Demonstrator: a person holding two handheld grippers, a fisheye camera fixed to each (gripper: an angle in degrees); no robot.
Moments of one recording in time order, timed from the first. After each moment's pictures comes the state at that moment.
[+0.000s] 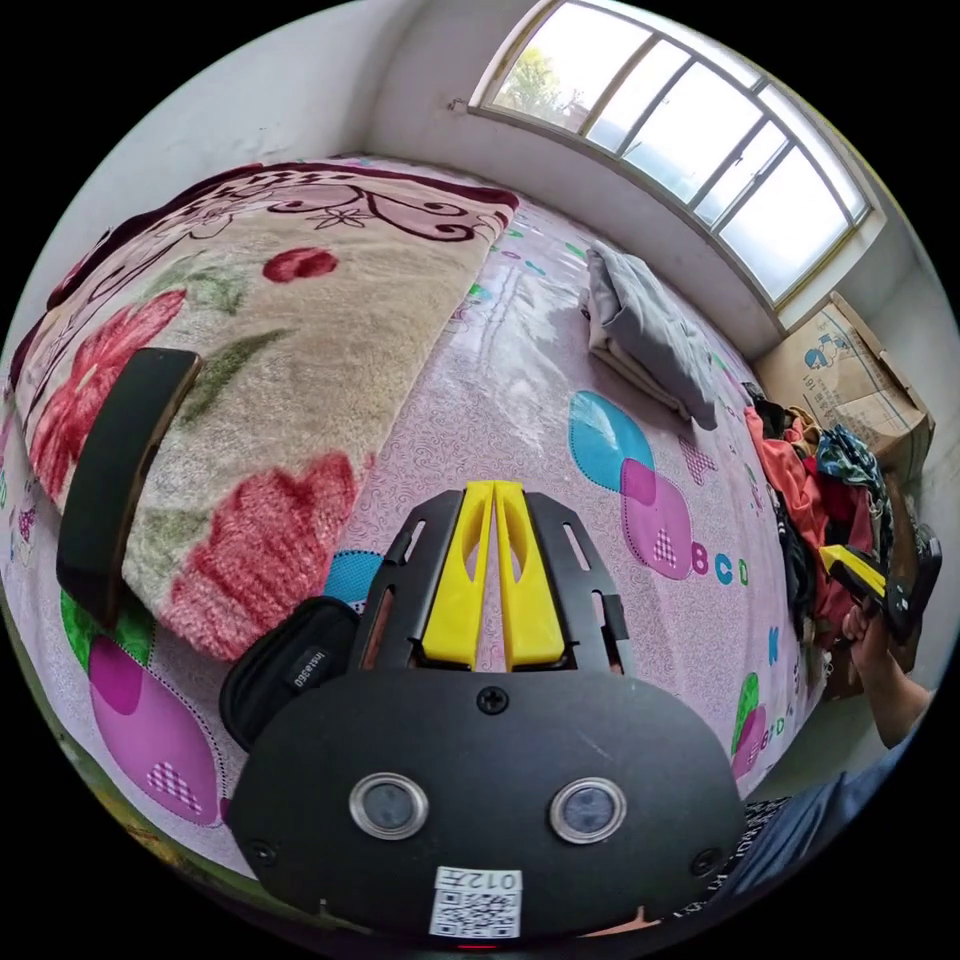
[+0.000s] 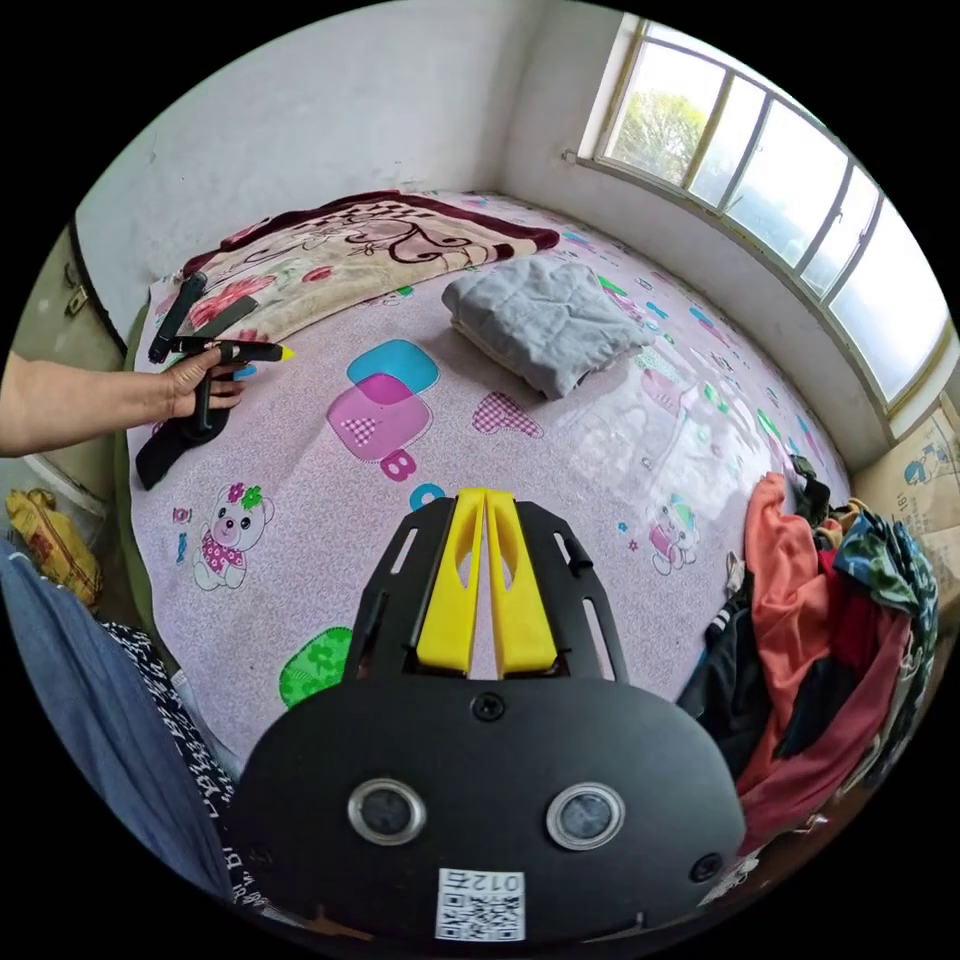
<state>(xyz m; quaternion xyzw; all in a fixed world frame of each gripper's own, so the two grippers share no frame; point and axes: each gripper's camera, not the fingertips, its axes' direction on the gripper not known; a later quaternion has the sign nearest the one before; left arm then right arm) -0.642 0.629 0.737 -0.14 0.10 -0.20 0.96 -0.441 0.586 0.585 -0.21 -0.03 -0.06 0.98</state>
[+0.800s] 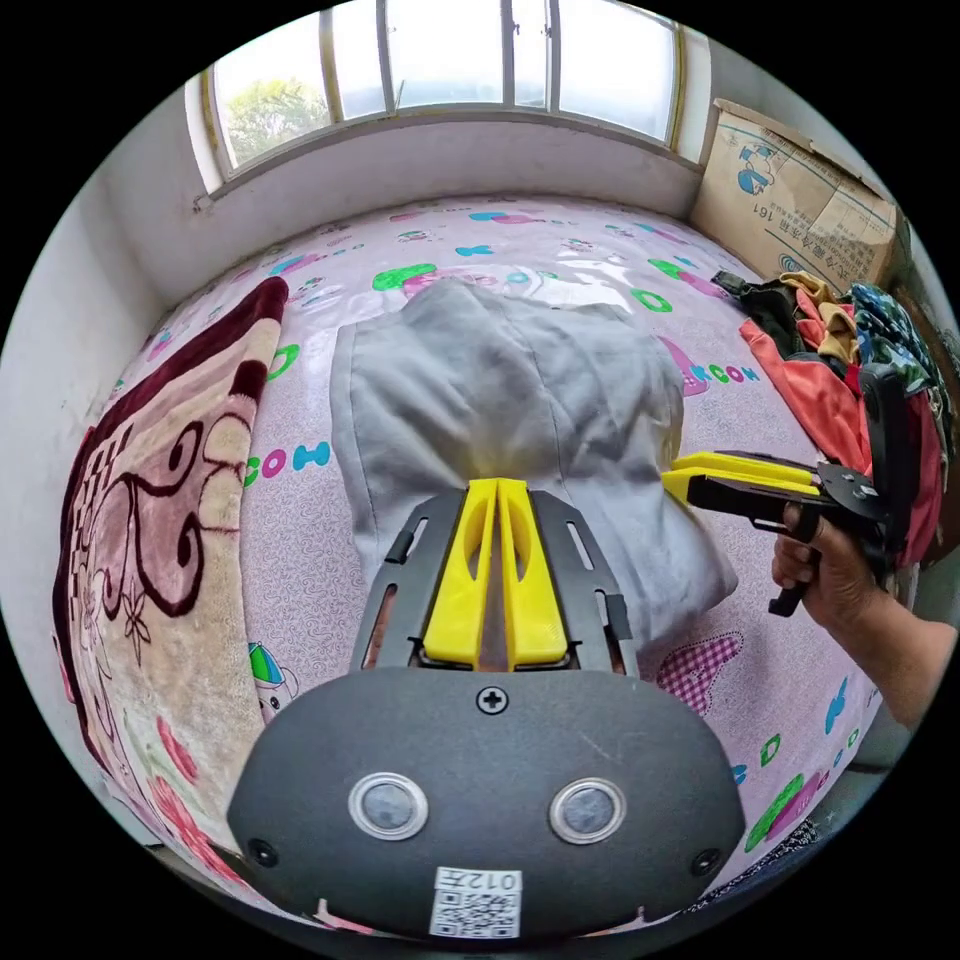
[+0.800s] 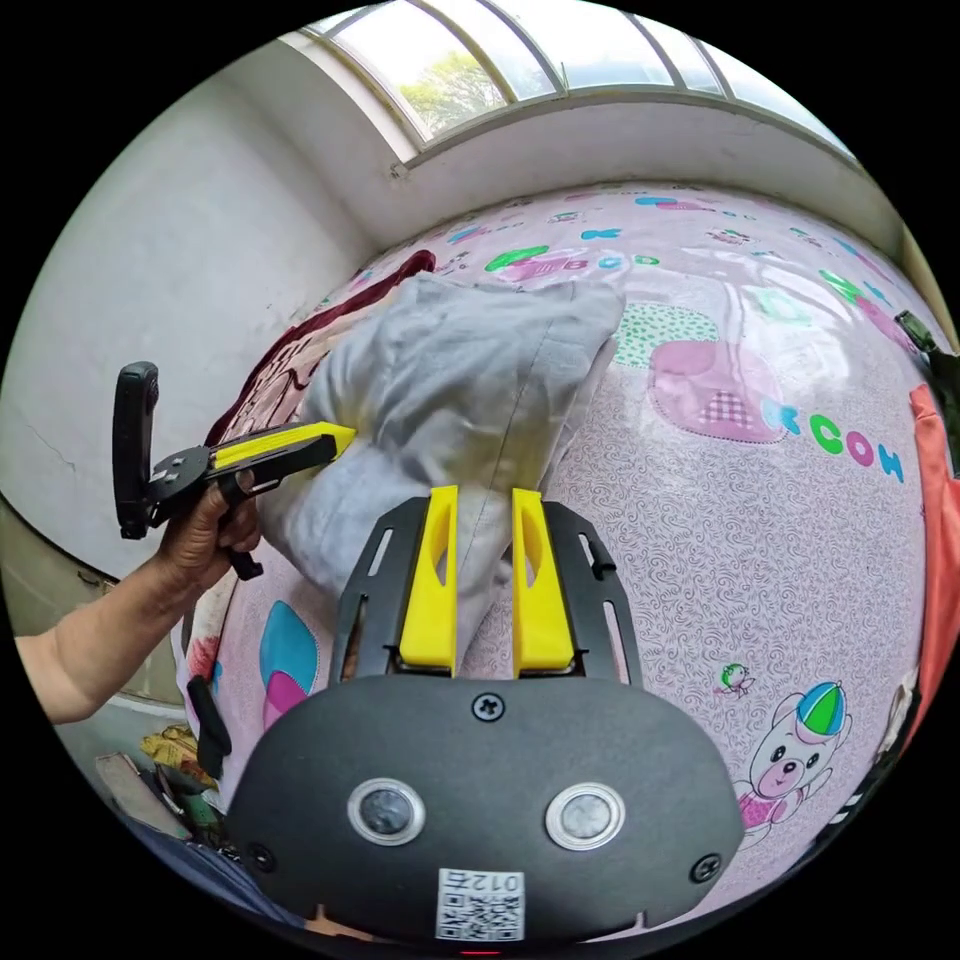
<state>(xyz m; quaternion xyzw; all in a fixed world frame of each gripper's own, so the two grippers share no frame) -0.450 0.355 0.896 -0.16 0.08 0.08 0.98 -0.177 0.489 0.865 -0.19 -0.14 0.20 0.95</state>
